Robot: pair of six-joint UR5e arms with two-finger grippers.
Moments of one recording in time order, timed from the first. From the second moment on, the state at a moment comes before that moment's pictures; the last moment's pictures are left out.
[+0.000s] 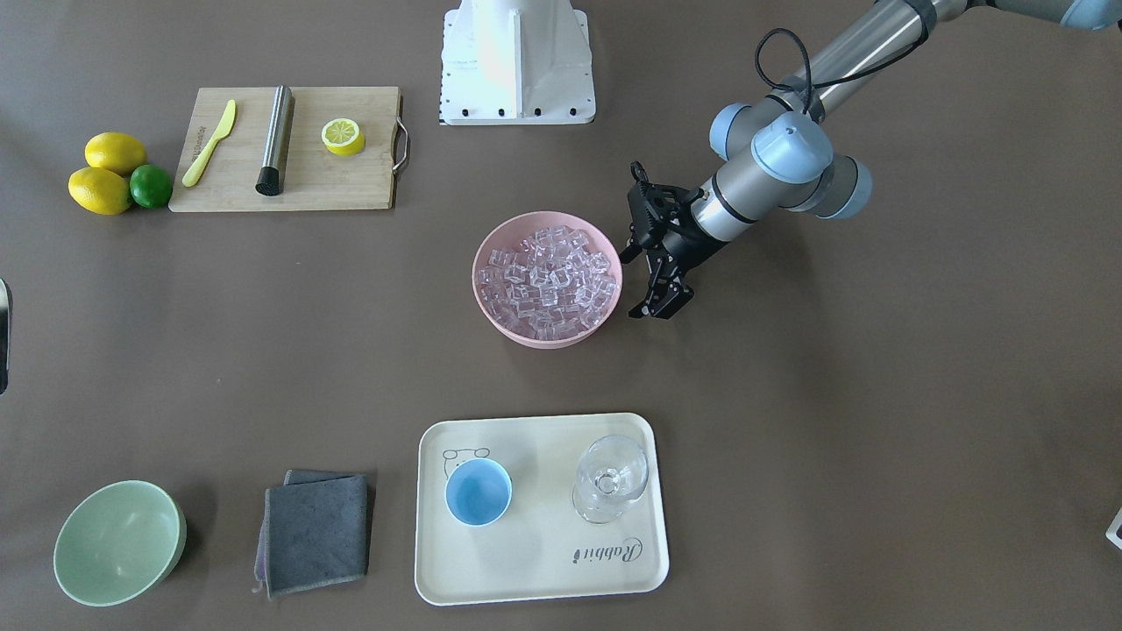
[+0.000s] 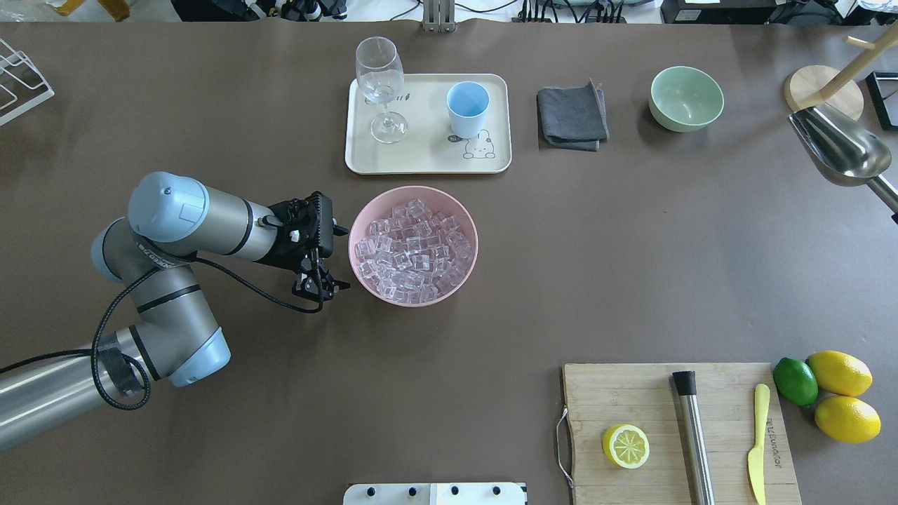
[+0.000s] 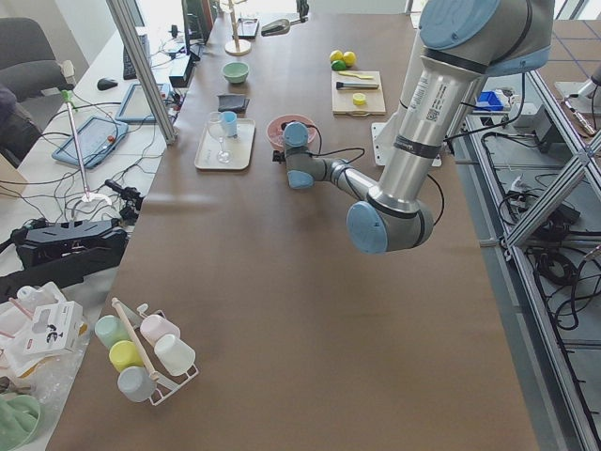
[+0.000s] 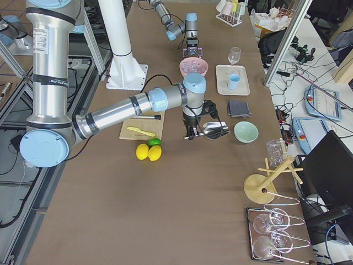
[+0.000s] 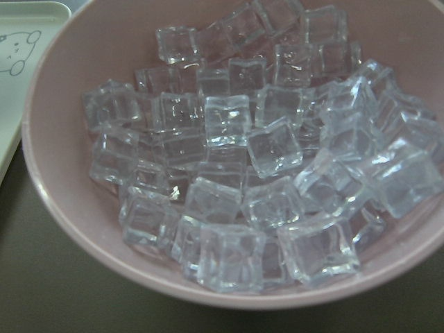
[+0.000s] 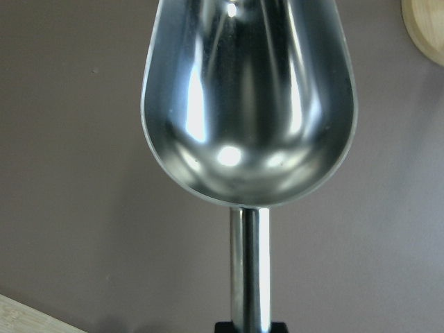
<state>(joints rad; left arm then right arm) -0.61 -2.02 -1.45 -2.54 -2.04 0.13 1.27 -1.65 2.04 -1.69 2.26 0.01</state>
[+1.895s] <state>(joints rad) -0.61 -2.01 -1.46 -2.56 -2.04 0.12 0.92 -1.15 2.09 -2.08 1.97 -0.31</state>
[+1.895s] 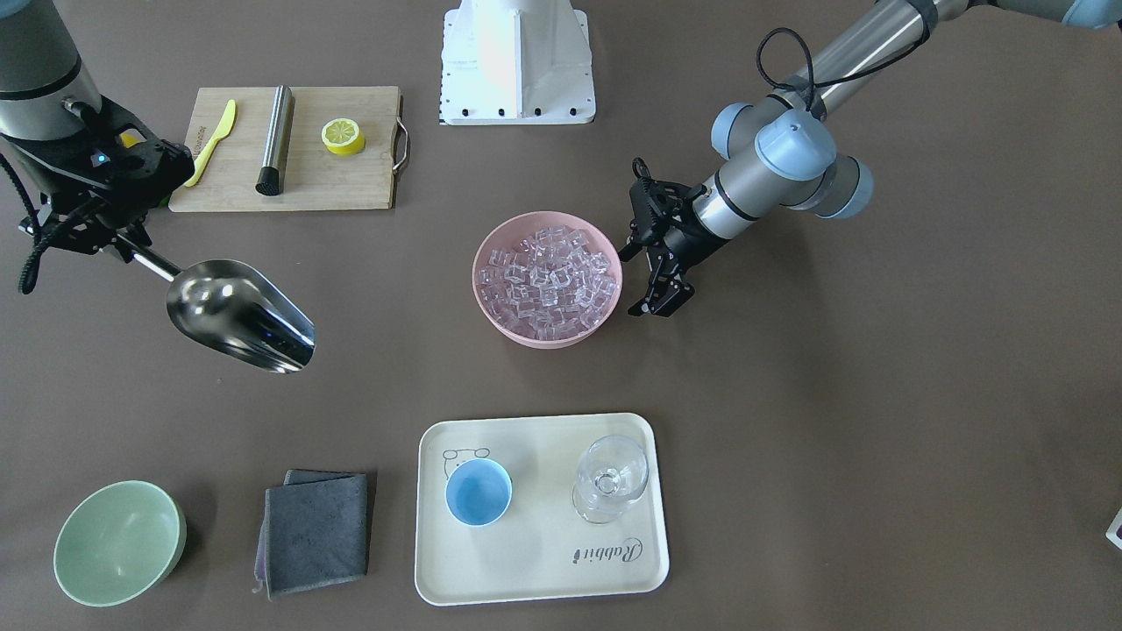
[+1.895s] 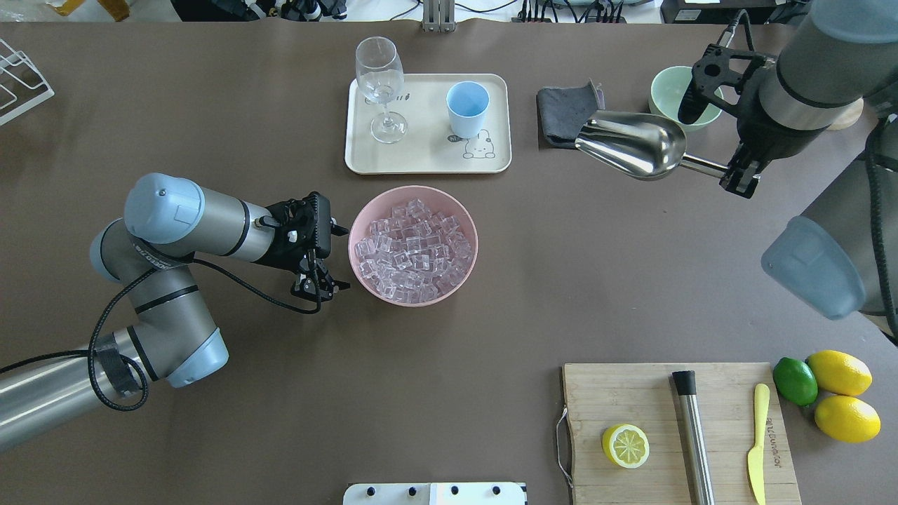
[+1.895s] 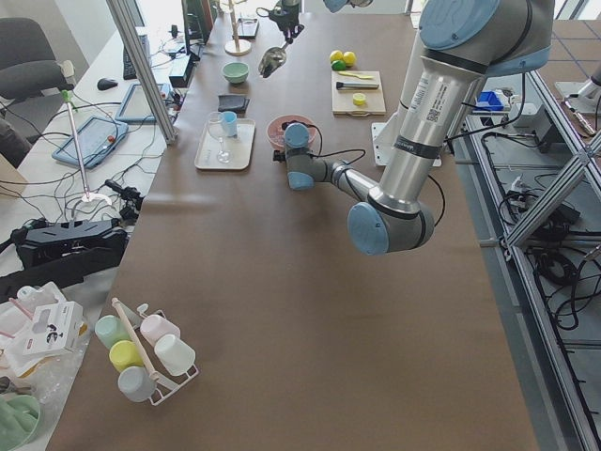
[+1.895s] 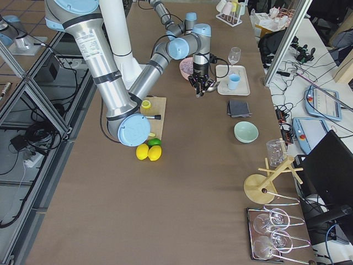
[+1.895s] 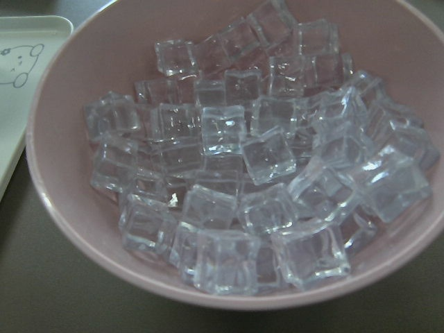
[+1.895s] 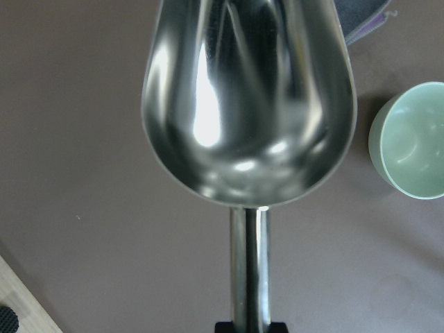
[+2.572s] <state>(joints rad) -0.61 -2.01 -1.46 -2.56 -2.04 0.12 0.77 -1.01 2.06 -2.24 1.93 -0.32</state>
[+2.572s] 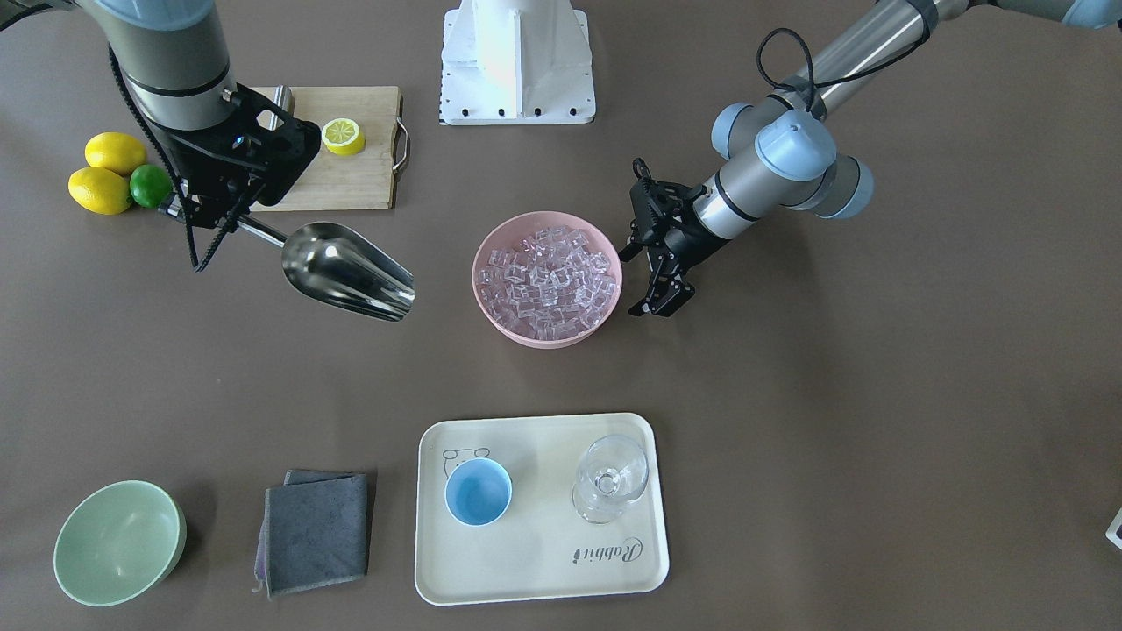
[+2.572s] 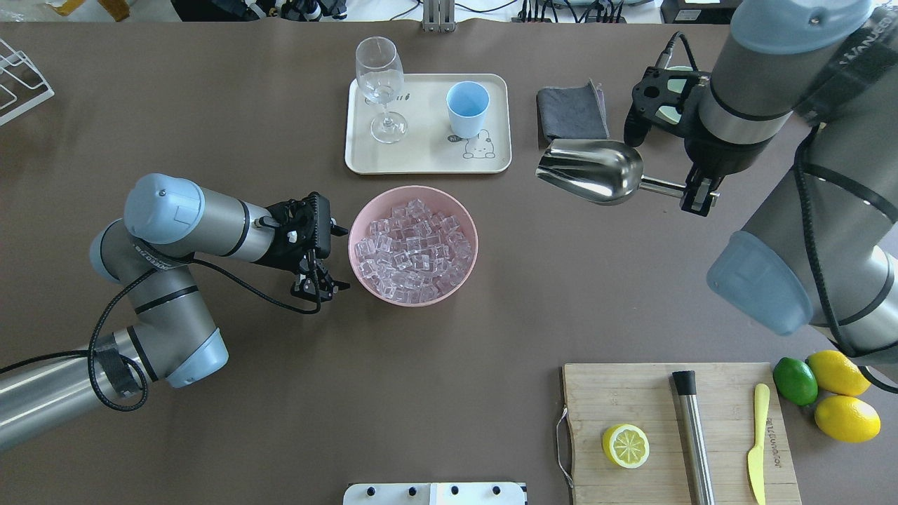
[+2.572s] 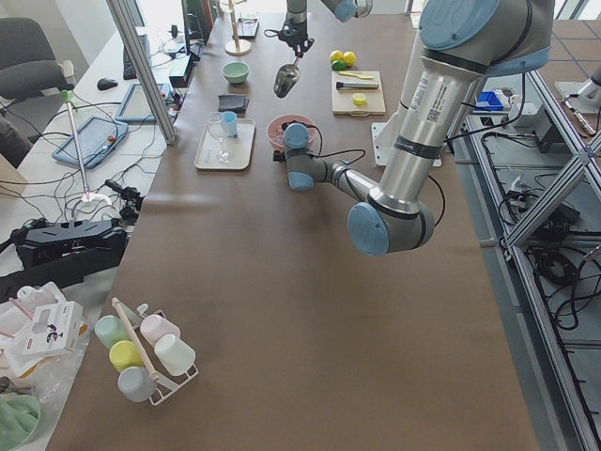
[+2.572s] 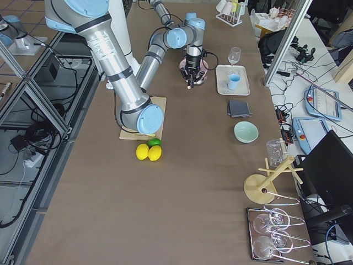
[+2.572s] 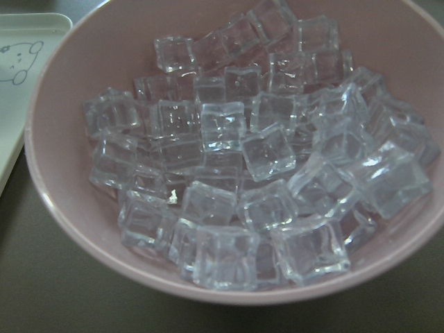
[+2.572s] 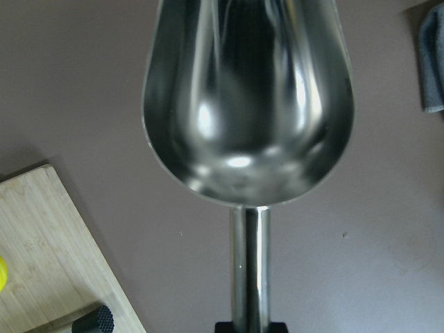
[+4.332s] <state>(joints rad) -0.61 -2.01 -1.46 -2.56 -2.04 0.12 0.62 -0.73 1.88 -2.50 1.82 -0.33</state>
